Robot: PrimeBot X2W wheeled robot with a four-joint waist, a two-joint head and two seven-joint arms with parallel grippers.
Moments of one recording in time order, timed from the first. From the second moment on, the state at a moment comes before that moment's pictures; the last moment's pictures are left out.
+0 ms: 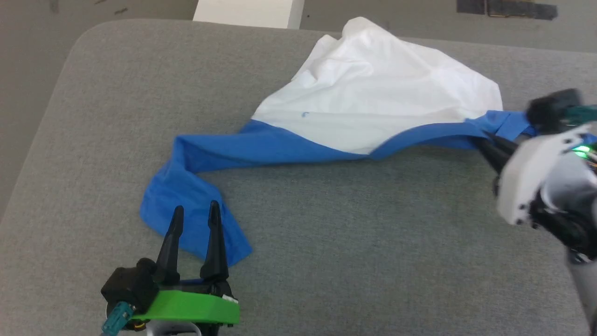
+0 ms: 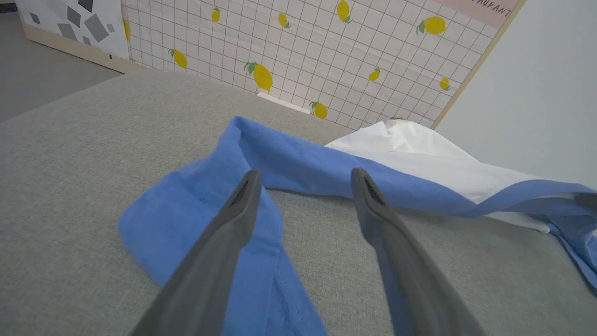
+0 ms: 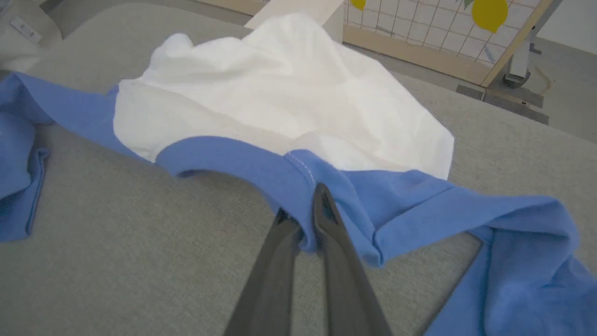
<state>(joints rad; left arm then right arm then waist) 0.06 0.05 -0.18 -0.13 -0.41 0.04 -0.26 -0.43 -0.39 0.16 0.03 0.49 0.13 0.61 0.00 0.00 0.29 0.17</state>
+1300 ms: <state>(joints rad) 0.11 0.05 -0.21 -0.05 -0.42 0.00 -0.26 -0.08 -0.30 -0.13 -0.54 0.55 0.13 0.97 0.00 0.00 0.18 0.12</state>
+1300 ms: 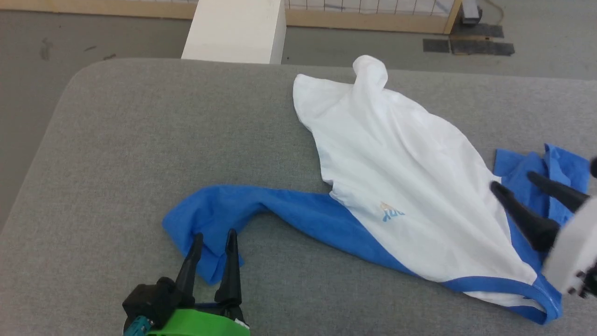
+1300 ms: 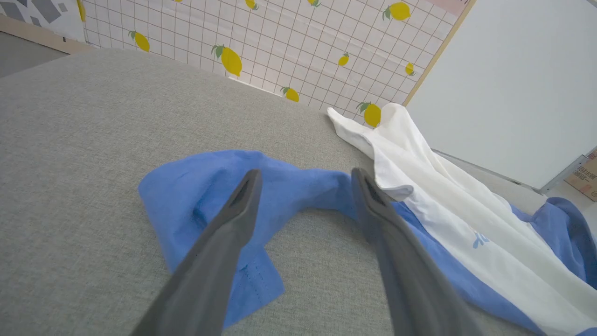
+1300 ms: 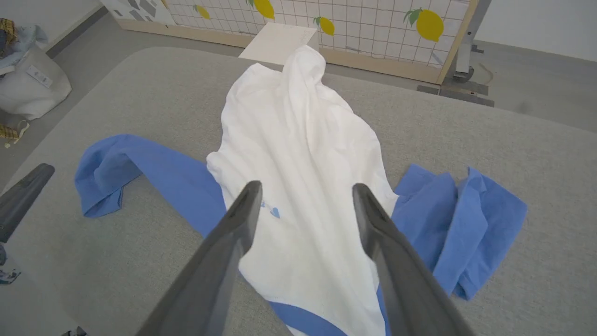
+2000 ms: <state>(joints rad) 0.05 0.05 -0.27 -0.03 -0.43 0.01 -0.26 -0.42 -0.43 0.38 0.16 0.43 0.13 0.94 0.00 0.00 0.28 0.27</state>
